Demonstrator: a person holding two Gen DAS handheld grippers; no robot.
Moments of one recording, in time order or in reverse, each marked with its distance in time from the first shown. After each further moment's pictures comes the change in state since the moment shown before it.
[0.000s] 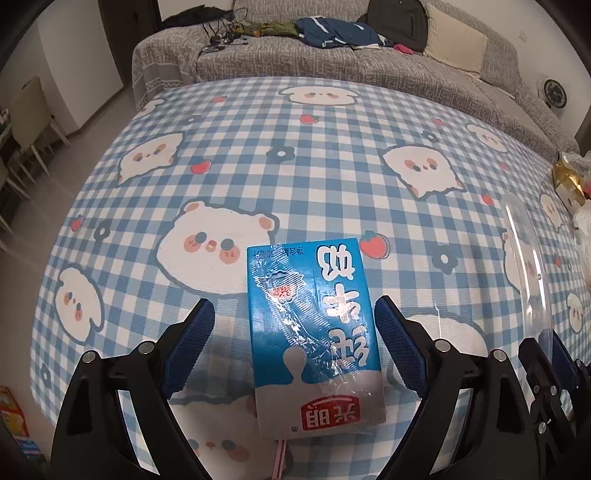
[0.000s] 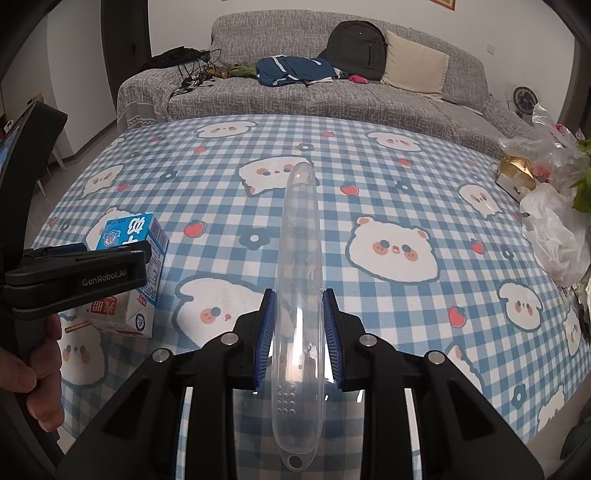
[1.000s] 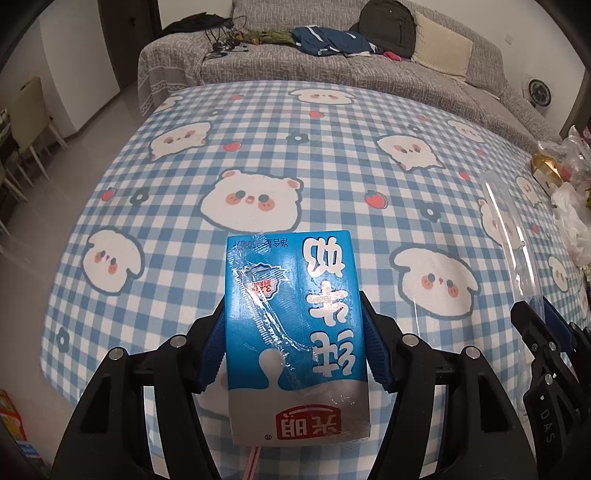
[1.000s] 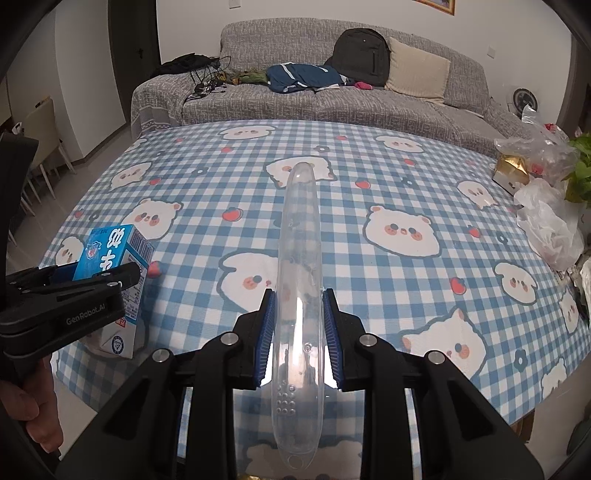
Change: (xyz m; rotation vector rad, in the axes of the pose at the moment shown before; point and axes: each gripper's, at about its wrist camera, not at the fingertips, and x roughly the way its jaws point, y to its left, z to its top) left arm -0.055 0.035 -0.058 0.010 -0.039 -0.048; right arm -0.049 0.025 -0.032 0.006 -0.028 0.024
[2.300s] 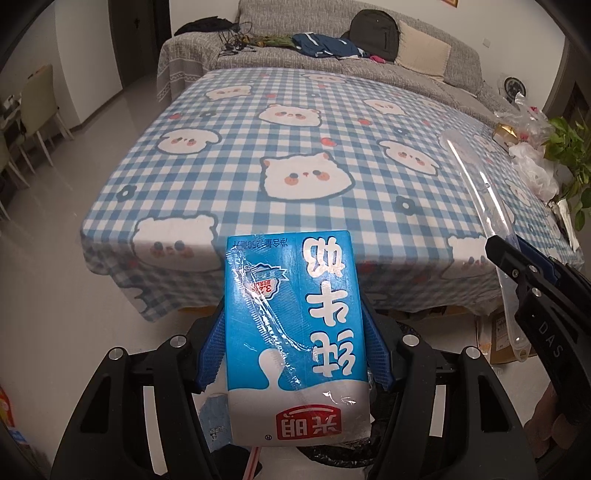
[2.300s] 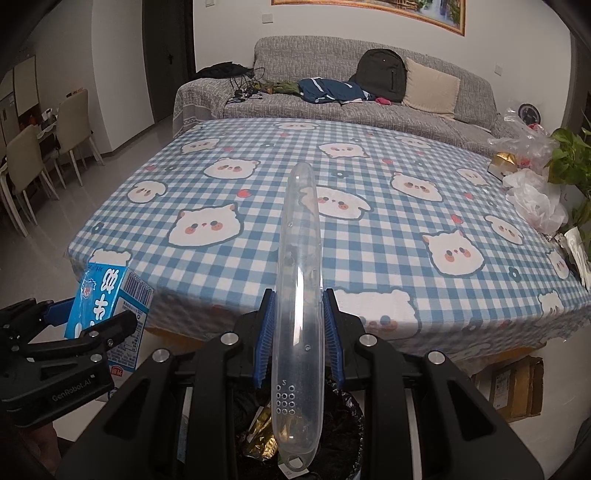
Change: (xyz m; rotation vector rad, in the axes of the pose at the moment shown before) left arm -0.099 0.063 -0.186 -0.002 -0.036 -0.051; right arm -0.105 0.058 -0.126 -0.052 -0.080 0.050
